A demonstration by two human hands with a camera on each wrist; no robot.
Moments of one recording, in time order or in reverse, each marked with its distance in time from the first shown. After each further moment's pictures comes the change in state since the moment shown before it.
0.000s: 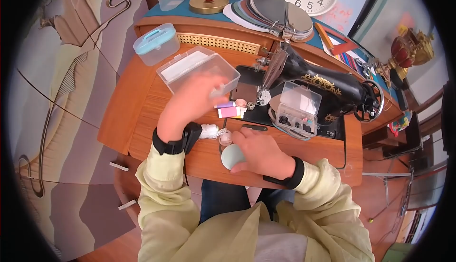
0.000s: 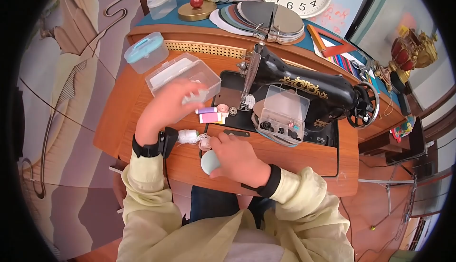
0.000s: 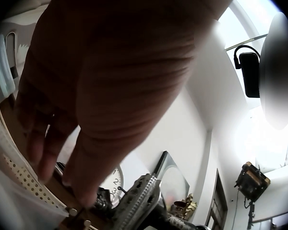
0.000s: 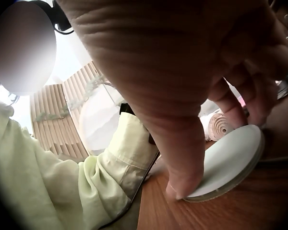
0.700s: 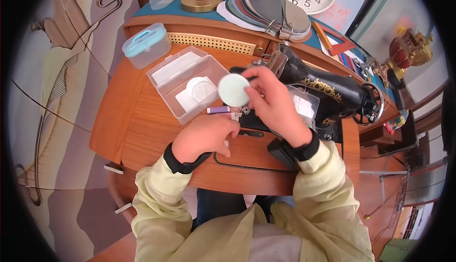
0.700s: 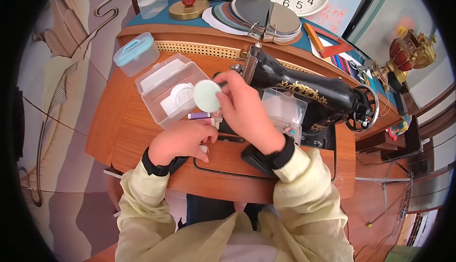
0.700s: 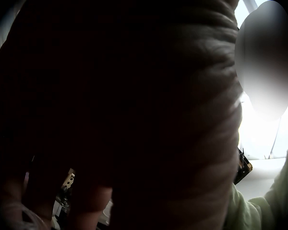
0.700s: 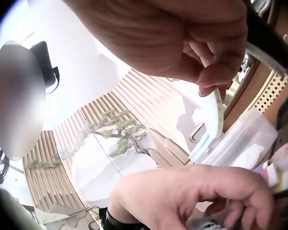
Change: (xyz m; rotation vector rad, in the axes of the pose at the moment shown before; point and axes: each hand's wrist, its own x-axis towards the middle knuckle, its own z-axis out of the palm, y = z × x) left_hand -0.015 0.018 0.043 -0.119 -0.539 -0.048; right_hand 0.059 0.046 -0.056 0.705 0.516 0.008
